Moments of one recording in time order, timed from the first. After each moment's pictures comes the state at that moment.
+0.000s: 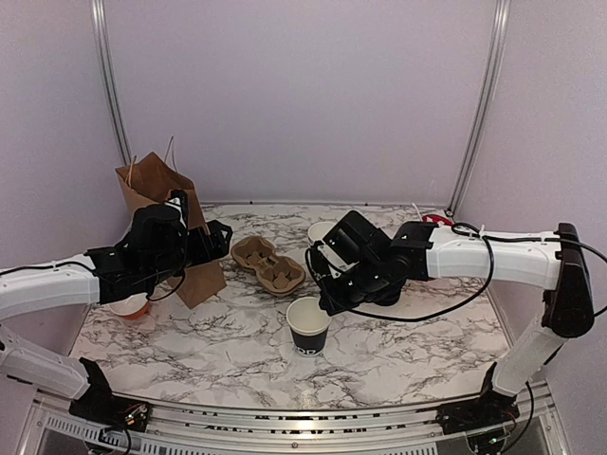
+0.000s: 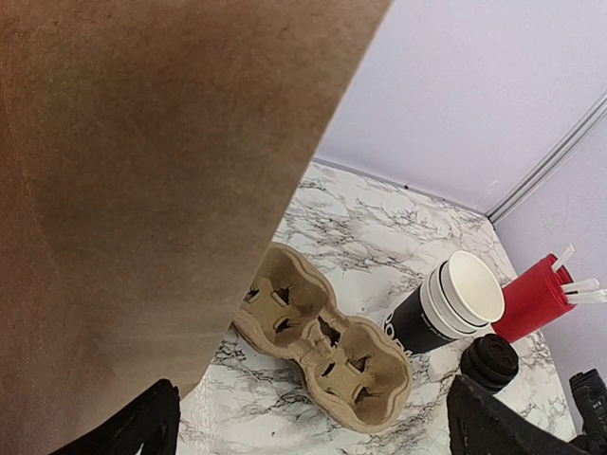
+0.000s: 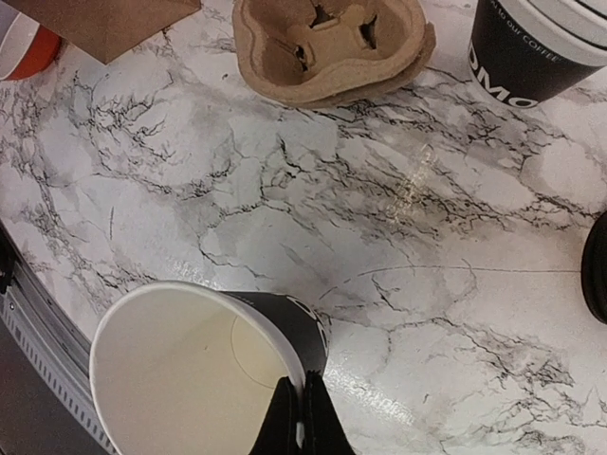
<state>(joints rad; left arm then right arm) -0.78 1.20 0.79 -0.01 -0.39 -0.66 0.99 1.61 1.26 -0.66 -0.02 0.51</state>
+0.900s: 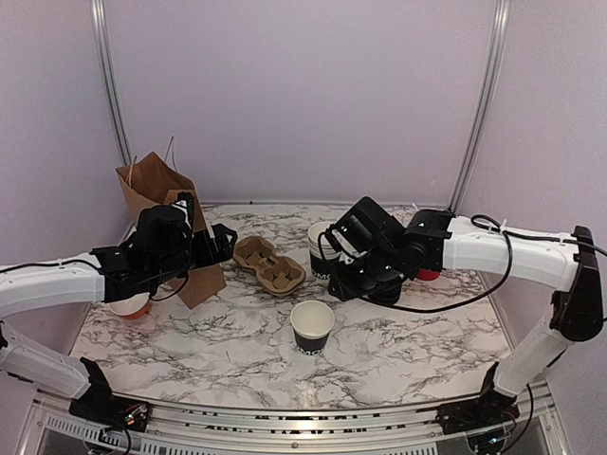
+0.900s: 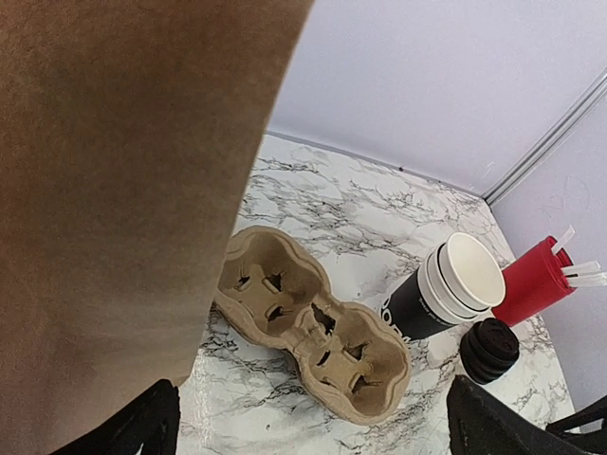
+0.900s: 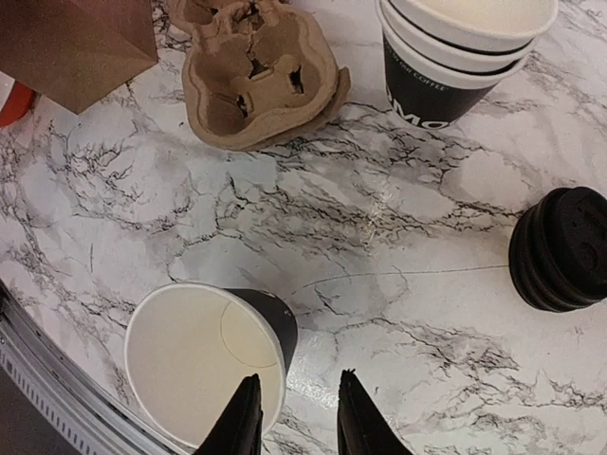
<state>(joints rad) -0.77 1.24 0.80 0.00 -0.34 -0.65 0.98 1.56 1.30 -0.74 0.11 0.53</state>
